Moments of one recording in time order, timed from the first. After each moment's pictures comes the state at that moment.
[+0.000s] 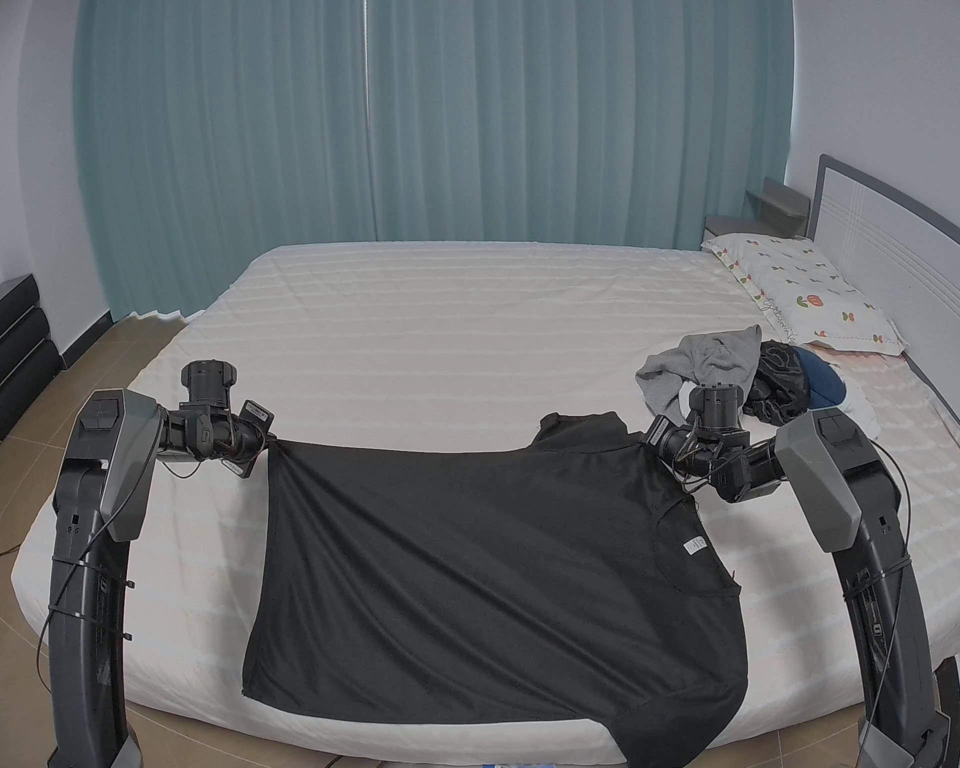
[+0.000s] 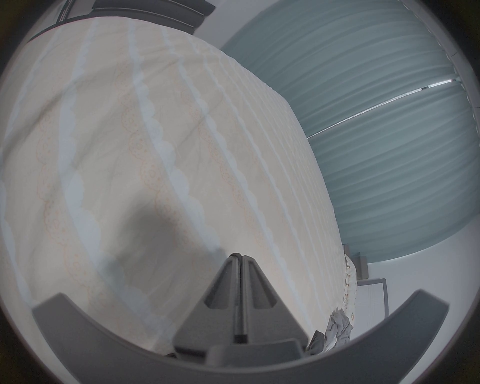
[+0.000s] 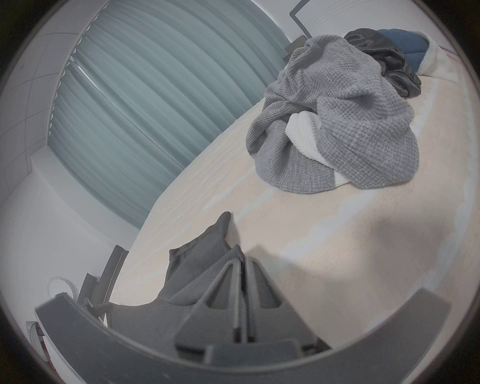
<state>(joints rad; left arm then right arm) 0.11 2.71 -2.00 -0.06 -0.21 -1.03 0.13 2.79 -1.89 -0.50 0.13 0.69</state>
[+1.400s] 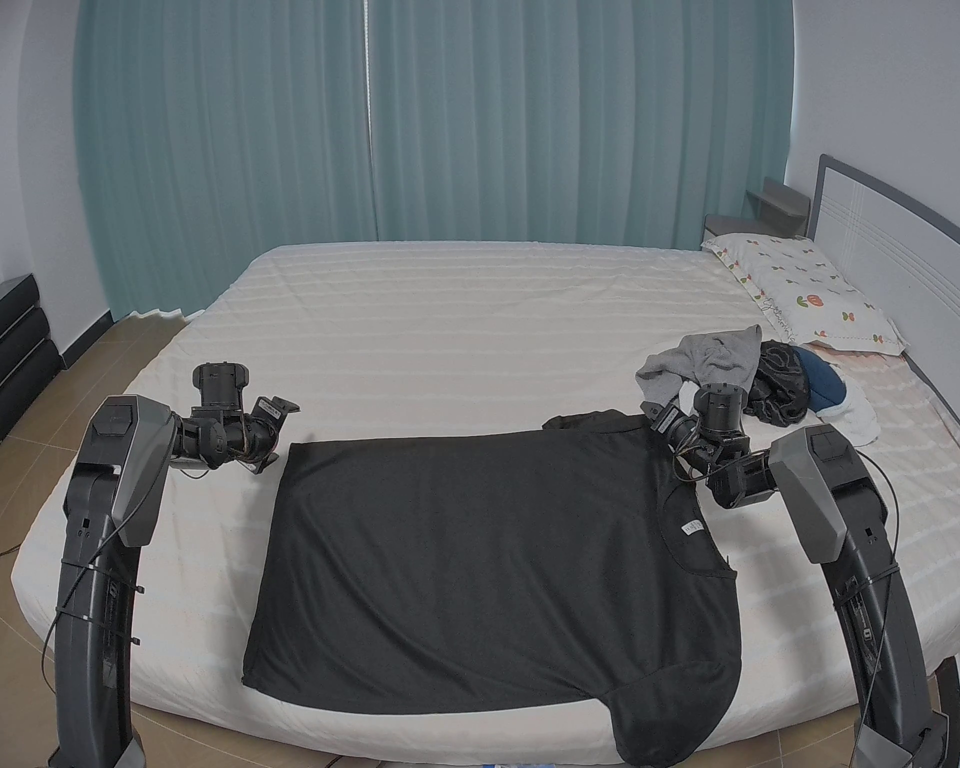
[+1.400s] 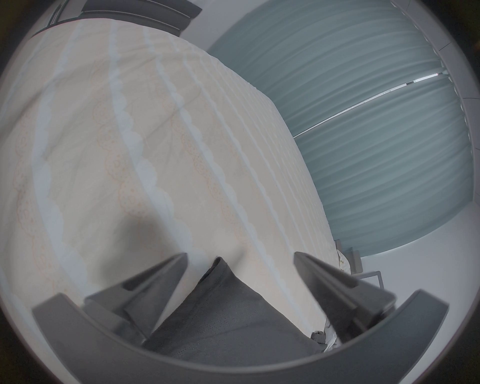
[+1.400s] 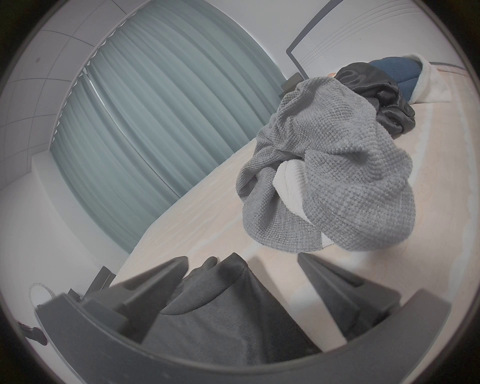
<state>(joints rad) 0.08 2.73 -1.99 -0.17 -0.21 -1.02 0.10 2.87 -2.00 -0.62 -0.02 0.67</state>
